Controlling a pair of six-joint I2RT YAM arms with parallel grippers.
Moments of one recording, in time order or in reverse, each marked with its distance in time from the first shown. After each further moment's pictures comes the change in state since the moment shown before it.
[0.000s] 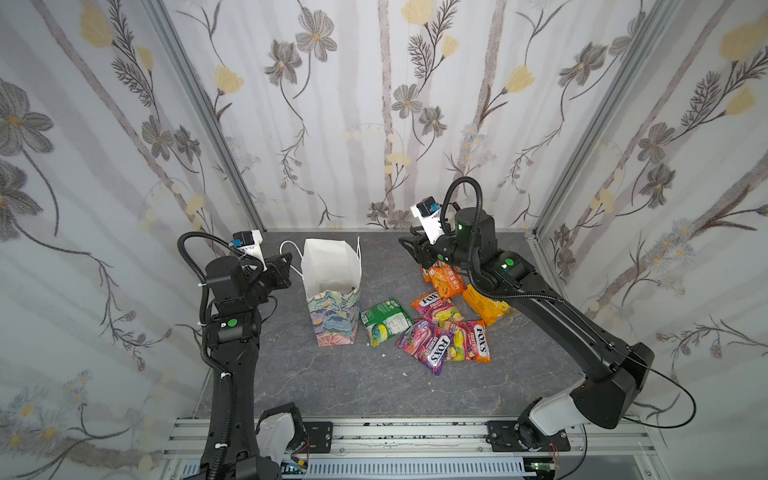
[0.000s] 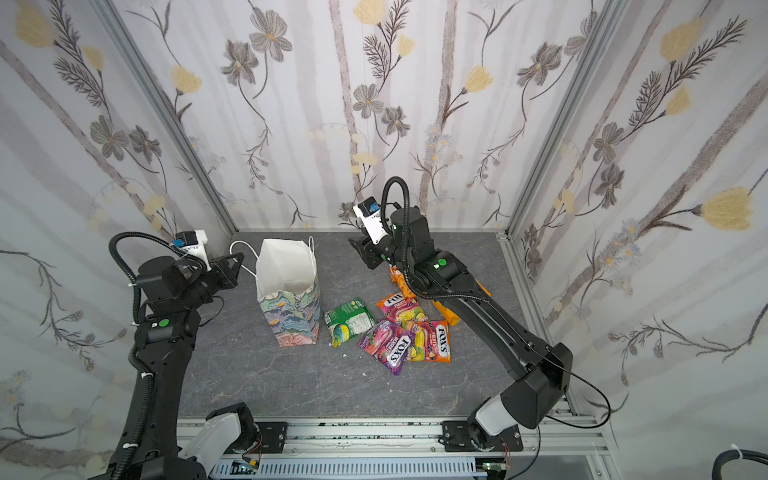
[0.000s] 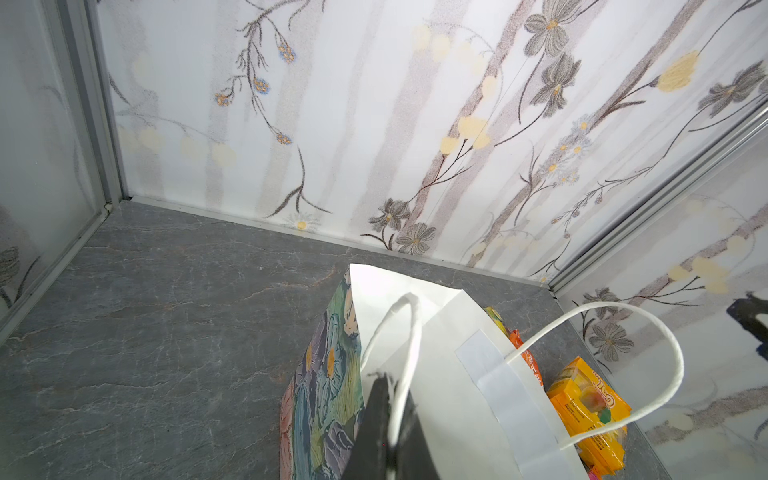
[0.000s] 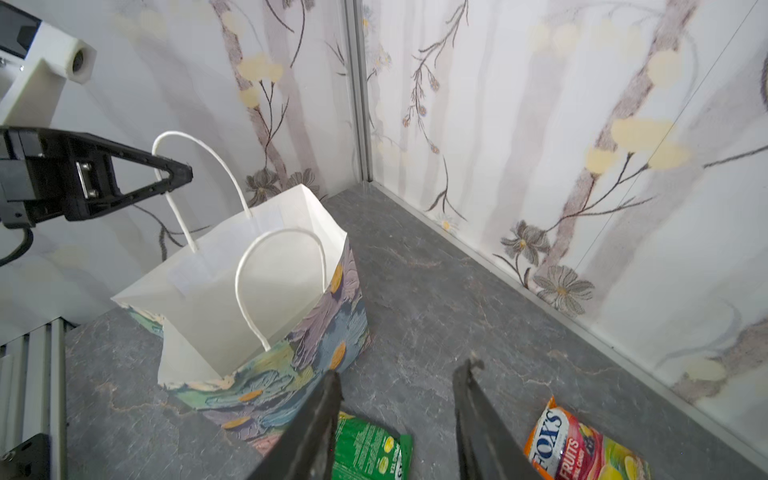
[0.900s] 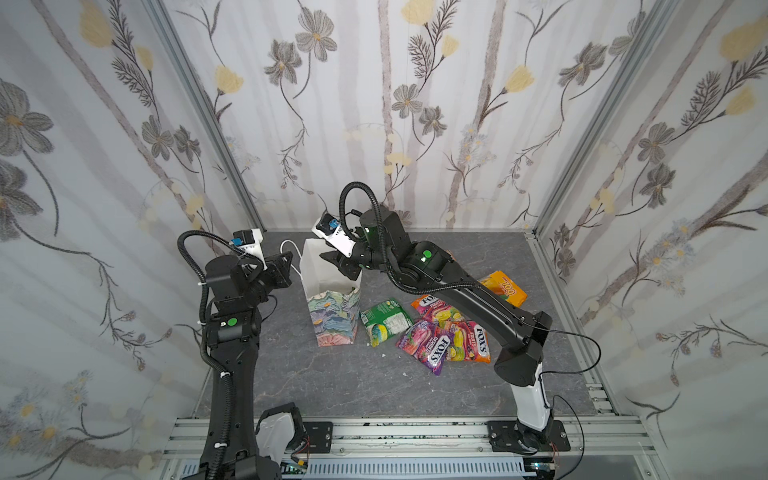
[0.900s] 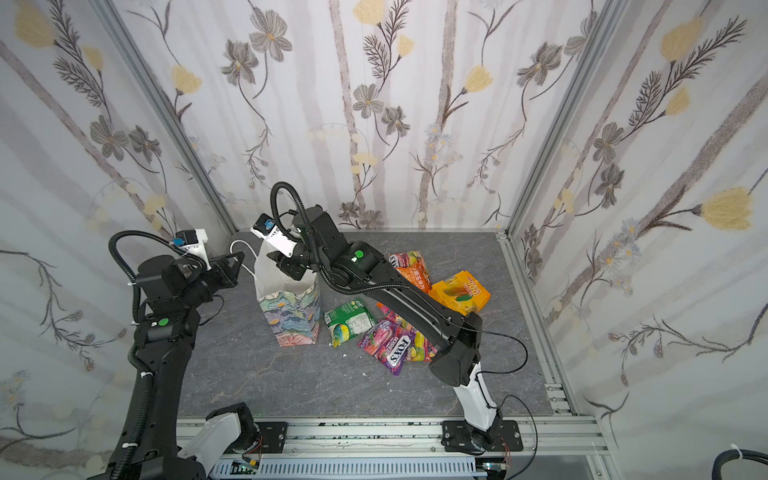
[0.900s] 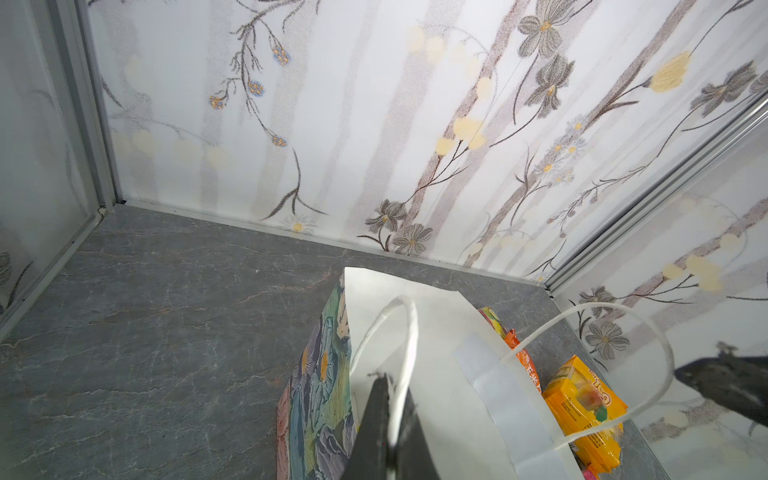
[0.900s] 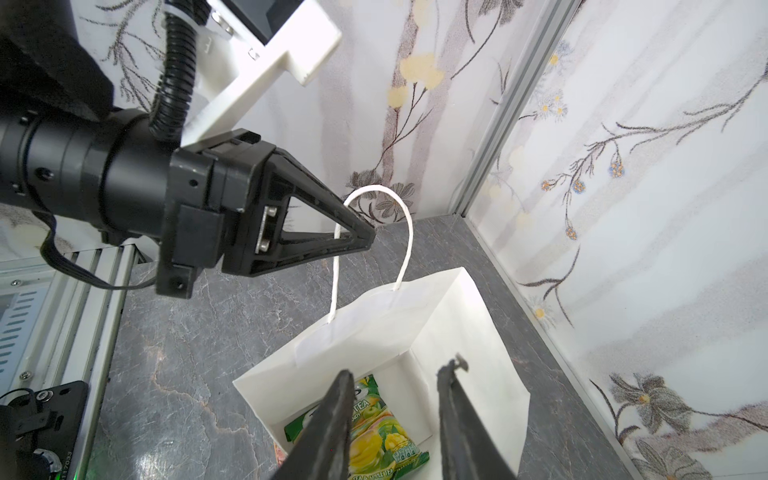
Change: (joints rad) left arm -0.004 0.003 0.009 0.000 0.007 0.000; right arm 0.328 0.540 0.772 -0.255 0.082 -0.243
